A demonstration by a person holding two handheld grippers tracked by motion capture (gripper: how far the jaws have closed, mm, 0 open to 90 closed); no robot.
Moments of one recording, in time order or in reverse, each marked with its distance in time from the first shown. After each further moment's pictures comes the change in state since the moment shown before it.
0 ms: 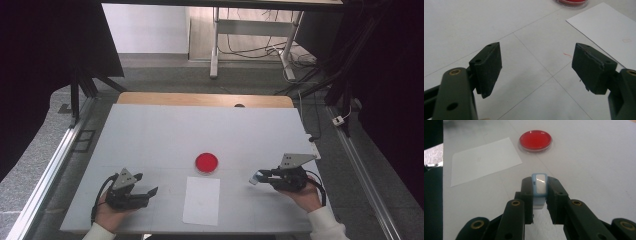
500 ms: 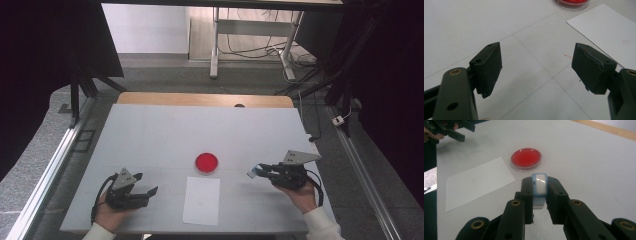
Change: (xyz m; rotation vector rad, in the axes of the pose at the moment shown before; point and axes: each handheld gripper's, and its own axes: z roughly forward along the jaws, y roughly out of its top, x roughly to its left) left arm 0.000 0.000 -0.001 -0.007 0.002 0.000; right arm 0.002 0.005 -0.001 -0.117 -0.066 0.088
